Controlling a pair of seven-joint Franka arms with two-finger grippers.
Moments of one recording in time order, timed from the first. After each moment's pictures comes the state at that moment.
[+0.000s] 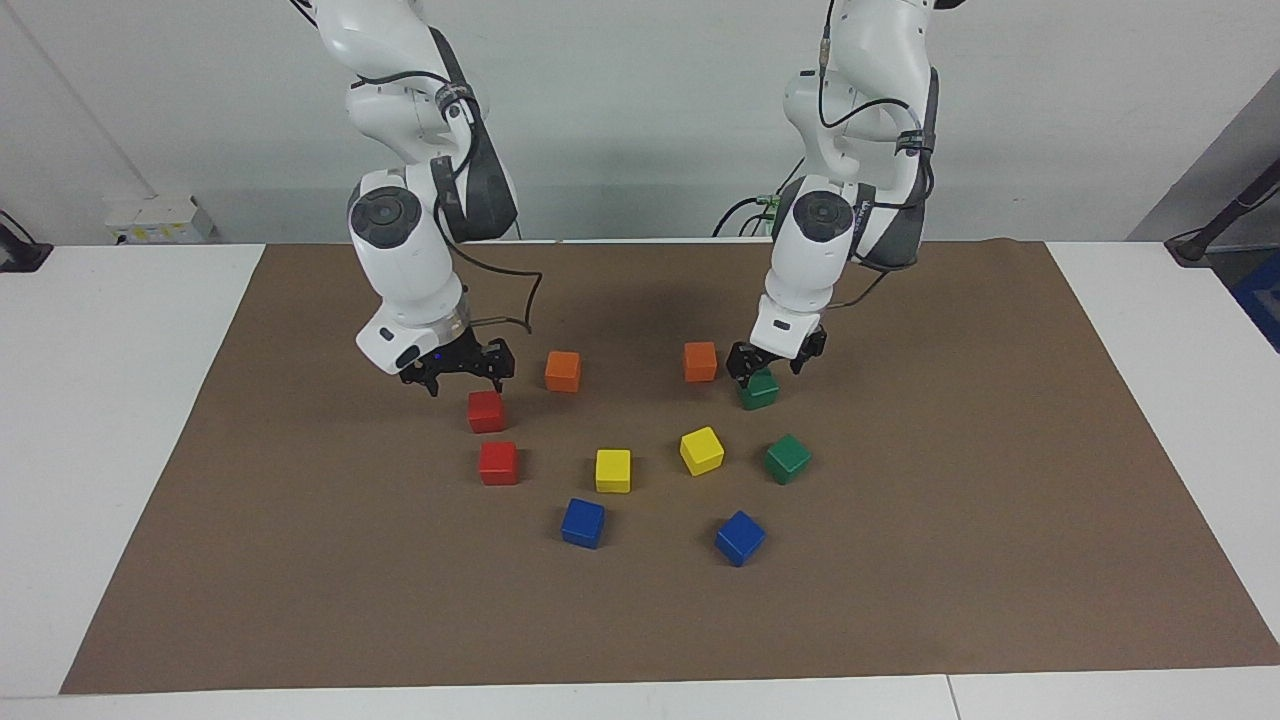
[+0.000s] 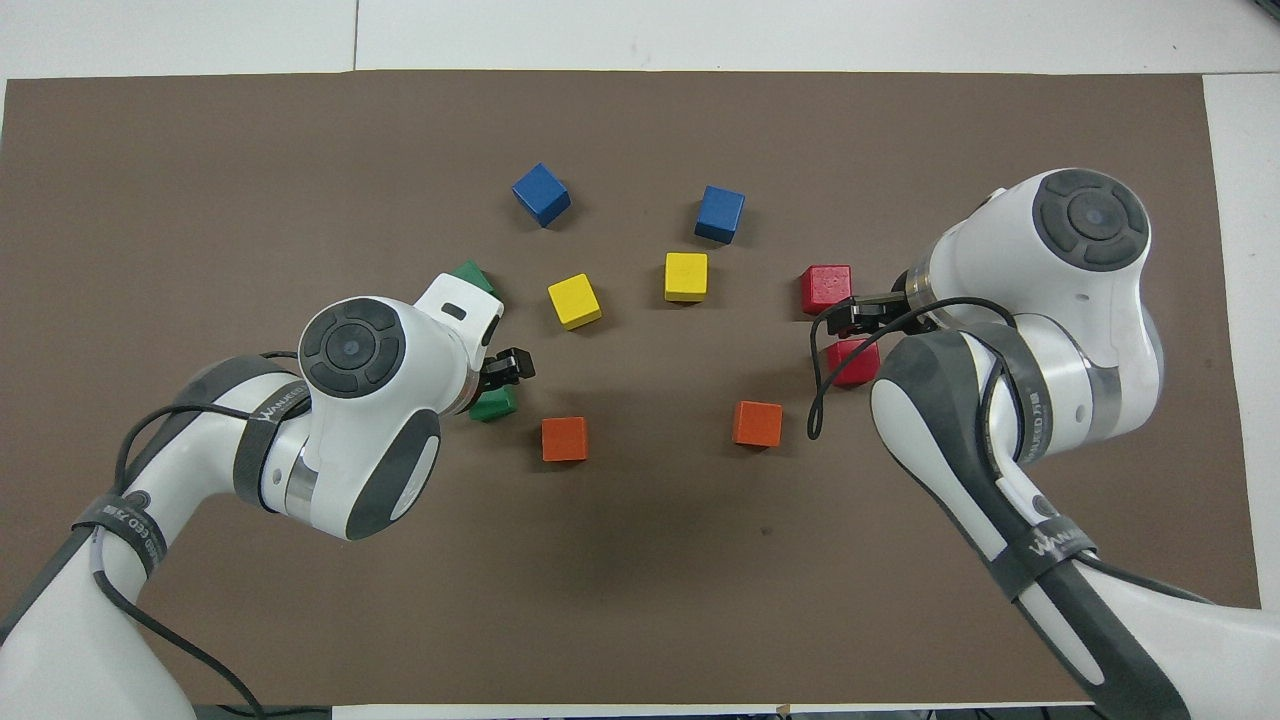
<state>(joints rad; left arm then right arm) -0.40 0.12 -0.08 -2.15 0.01 2.29 -0.70 0.16 0.16 0.06 -1.96 0.02 2.11 0.20</state>
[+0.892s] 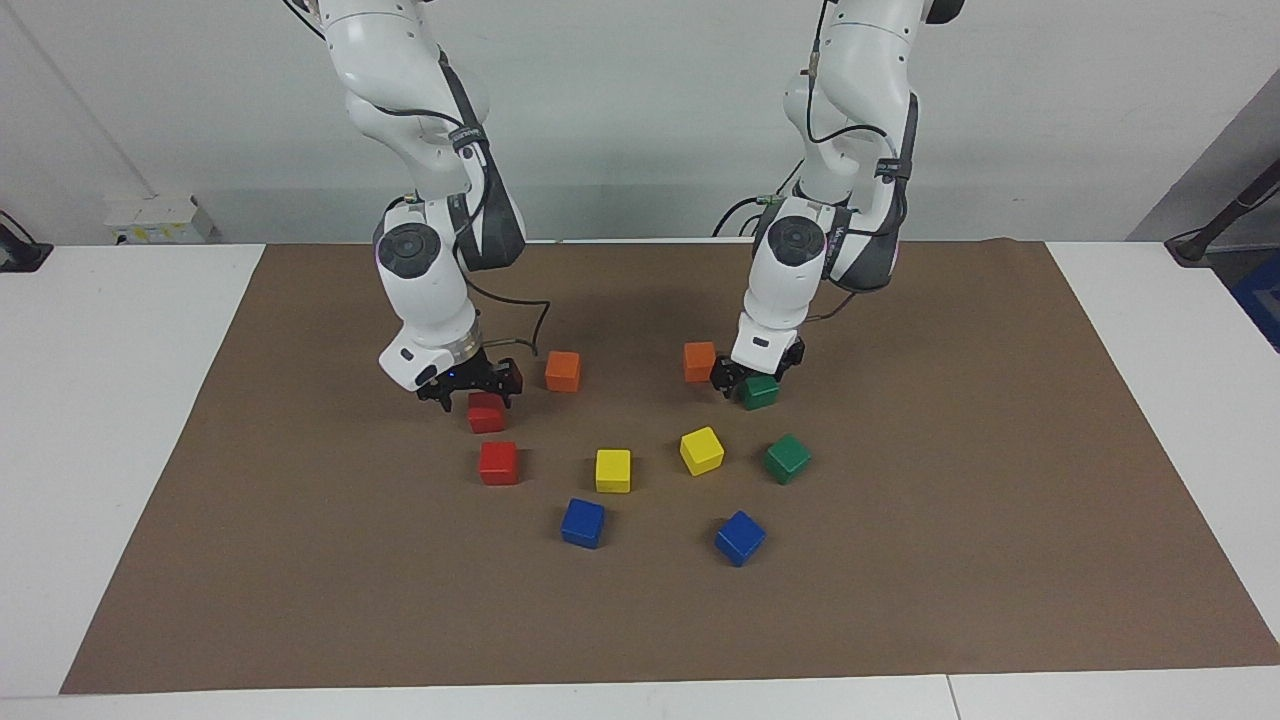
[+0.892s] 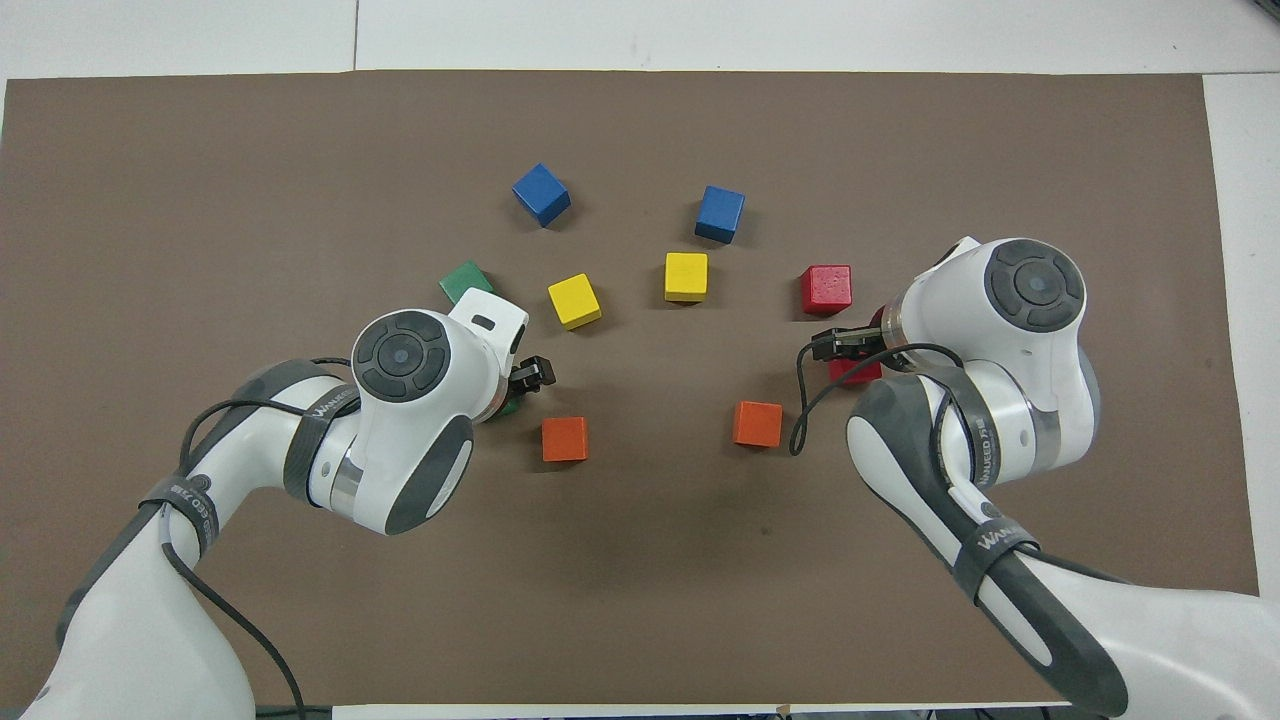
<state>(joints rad) -0.44 0.19 -0.07 -2.15 0.01 2.35 -0.77 0.17 0.19 0.06 -2.11 0.02 2.31 0.20</state>
